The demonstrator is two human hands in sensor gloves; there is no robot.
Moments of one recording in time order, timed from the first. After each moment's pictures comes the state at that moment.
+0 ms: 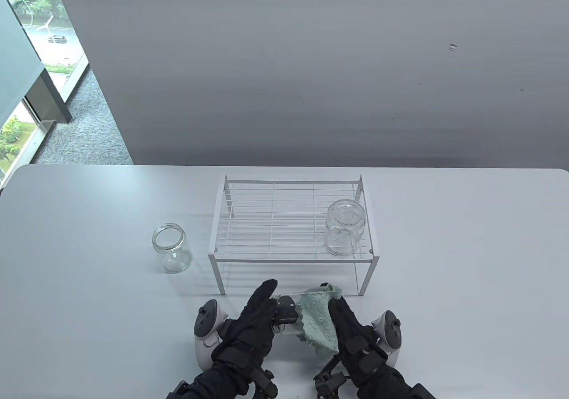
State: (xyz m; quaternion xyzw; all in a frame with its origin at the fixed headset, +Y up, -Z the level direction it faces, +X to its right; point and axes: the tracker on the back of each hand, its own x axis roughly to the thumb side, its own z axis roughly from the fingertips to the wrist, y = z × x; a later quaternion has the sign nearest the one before) left_hand -0.126 -0.764 -0.287 -0.16 -0.12 0.82 0.54; right_hand 0.108 -0.787 -0.284 0.15 0.10 0.52 0.84
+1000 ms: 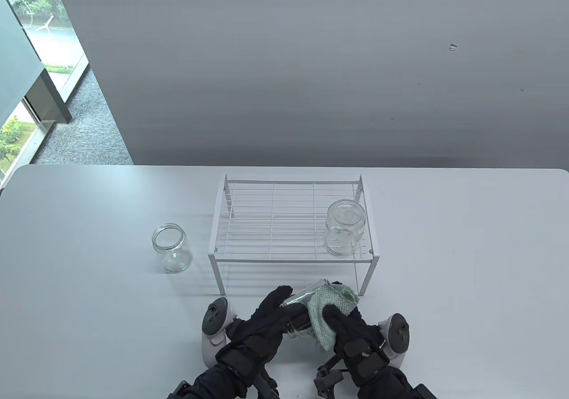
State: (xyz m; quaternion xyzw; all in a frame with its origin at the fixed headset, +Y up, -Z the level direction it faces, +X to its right) left_hand -0.111 -0.755 -0.284 -0.20 -0.19 0.77 0.58; right_hand 0.126 -0.777 -0.288 0.15 -0.02 0.62 0.77
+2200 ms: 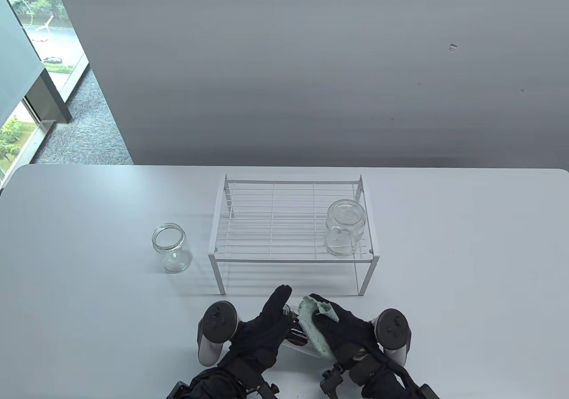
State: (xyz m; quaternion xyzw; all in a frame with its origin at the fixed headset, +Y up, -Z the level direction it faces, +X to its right) left_hand -0.115 -0.744 -0.281 -0.11 -0.25 0.63 0.72; right_hand 0.126 -0.772 -0.288 0.16 0.00 0.70 0.70
